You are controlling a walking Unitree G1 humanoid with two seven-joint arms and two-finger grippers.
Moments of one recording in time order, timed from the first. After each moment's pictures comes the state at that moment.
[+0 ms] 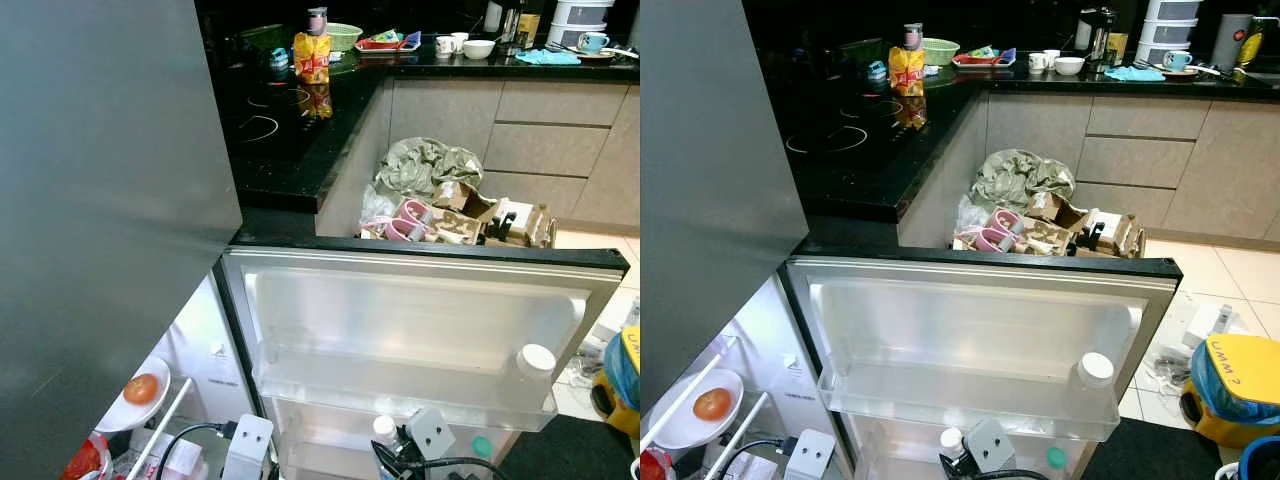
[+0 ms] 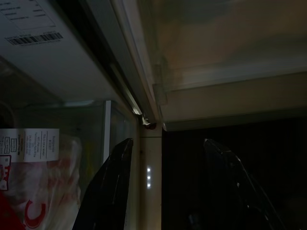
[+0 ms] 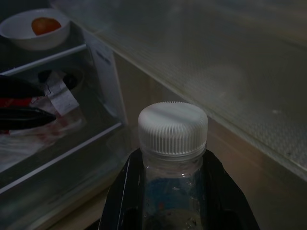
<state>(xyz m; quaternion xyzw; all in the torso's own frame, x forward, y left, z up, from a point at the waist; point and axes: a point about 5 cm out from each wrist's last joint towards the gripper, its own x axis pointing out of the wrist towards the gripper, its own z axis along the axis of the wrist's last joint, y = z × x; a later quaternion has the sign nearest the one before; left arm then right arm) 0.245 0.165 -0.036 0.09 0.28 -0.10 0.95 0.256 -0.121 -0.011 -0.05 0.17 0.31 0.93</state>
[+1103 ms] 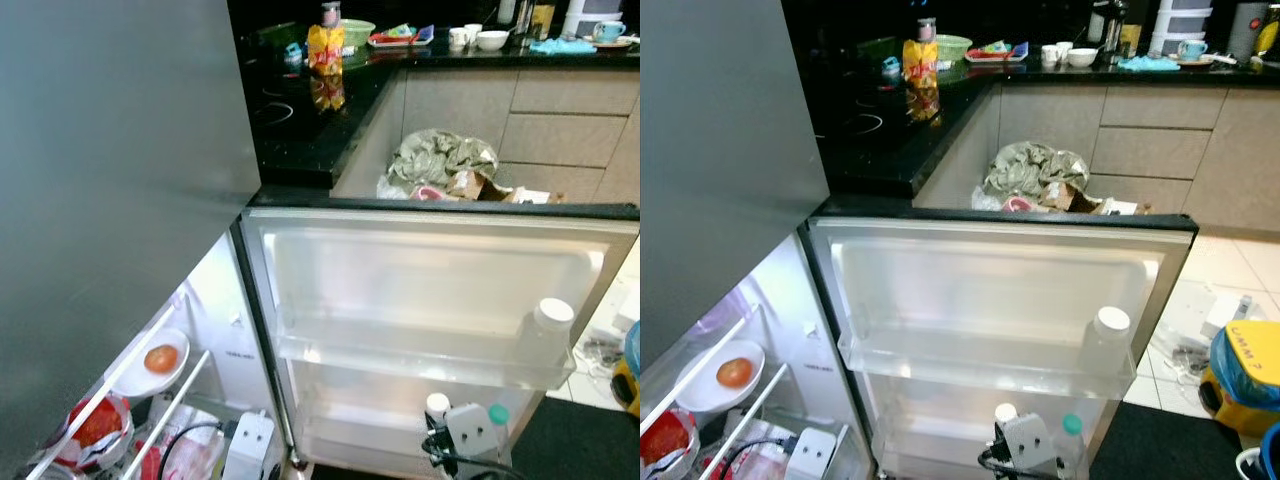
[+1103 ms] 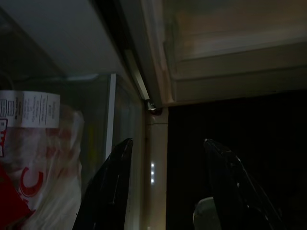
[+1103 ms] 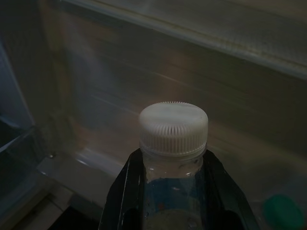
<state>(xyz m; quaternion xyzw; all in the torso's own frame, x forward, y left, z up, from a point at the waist) 0.246 0.165 -0.035 0.08 0.27 -0.11 0.95 0.259 -0.166 -0.006 -0.11 0.11 0.08 0.98</state>
